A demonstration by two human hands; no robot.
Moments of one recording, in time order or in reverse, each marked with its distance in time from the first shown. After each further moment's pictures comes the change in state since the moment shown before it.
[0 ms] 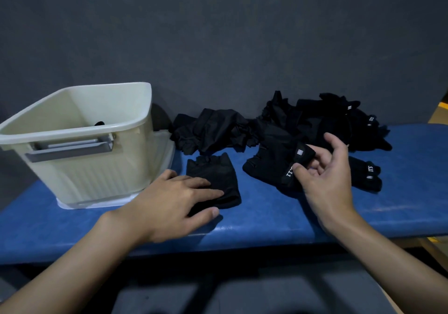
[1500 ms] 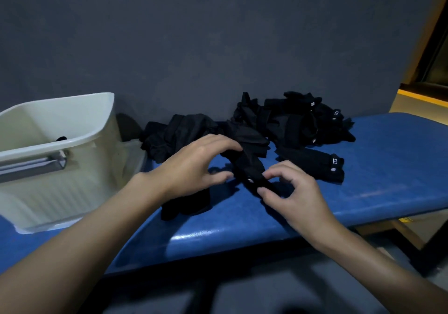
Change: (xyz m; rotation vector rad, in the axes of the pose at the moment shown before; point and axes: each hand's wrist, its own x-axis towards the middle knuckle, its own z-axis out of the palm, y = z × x) left_hand 0.106 0.026 -0.022 -0.402 0.369 0.336; right_hand -0.020 -0.007 -0.032 -0.329 -0.268 -0.177
